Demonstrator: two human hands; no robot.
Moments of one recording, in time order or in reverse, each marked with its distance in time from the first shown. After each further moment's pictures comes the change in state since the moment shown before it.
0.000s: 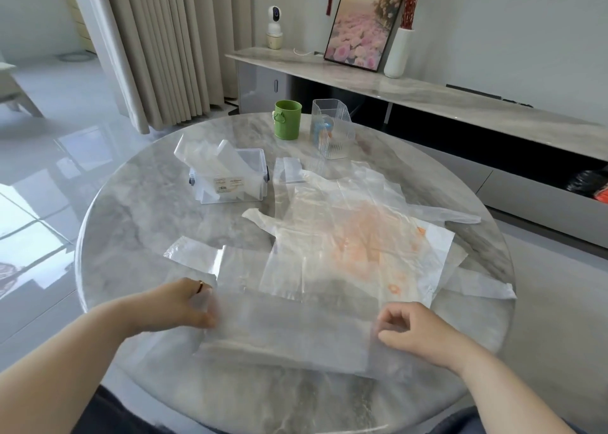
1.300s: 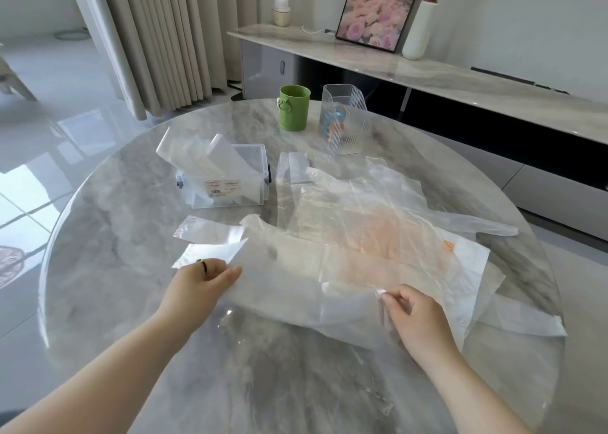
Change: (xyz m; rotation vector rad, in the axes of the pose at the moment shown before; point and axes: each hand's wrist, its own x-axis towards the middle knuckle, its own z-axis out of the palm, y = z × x) left_hand 0.067 0.031 0.017 -0.428 0.623 -0.085; right_hand 0.078 0.006 0.006 0.064 0.475 0.057
